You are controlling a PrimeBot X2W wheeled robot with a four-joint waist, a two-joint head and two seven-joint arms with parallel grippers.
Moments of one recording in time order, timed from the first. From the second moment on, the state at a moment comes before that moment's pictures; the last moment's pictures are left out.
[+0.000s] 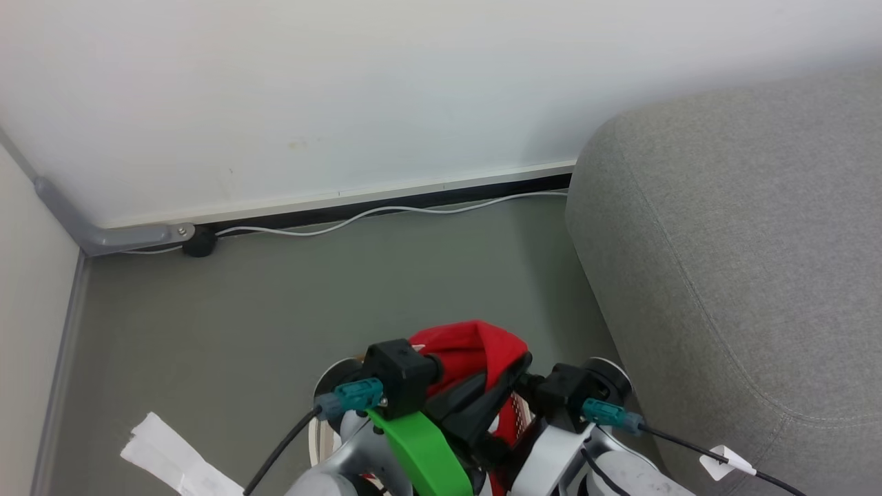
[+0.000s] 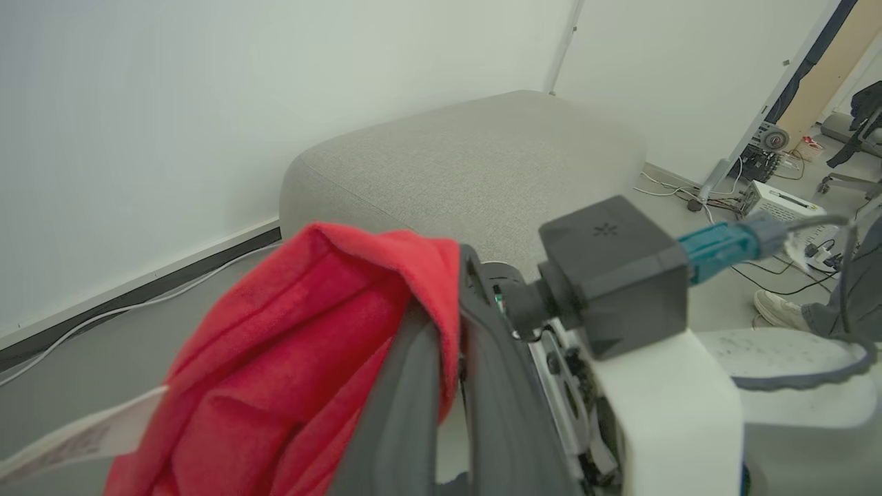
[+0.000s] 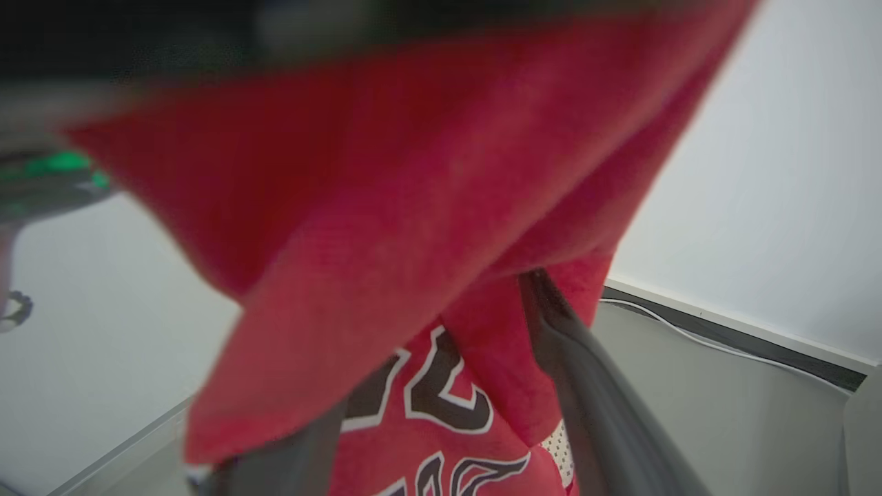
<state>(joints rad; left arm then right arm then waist) -0.14 0.10 -0.71 -0.23 -0.57 -0.12 0.22 -0.18 -0.09 0.80 0.29 0.31 0.12 -0.25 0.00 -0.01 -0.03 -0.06</state>
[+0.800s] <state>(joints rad) -0.20 0.18 -0.73 -0.27 -0.69 -0.12 0.22 -0.22 -0.13 0.86 0.24 0.44 0.12 -0.25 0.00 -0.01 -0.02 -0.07</state>
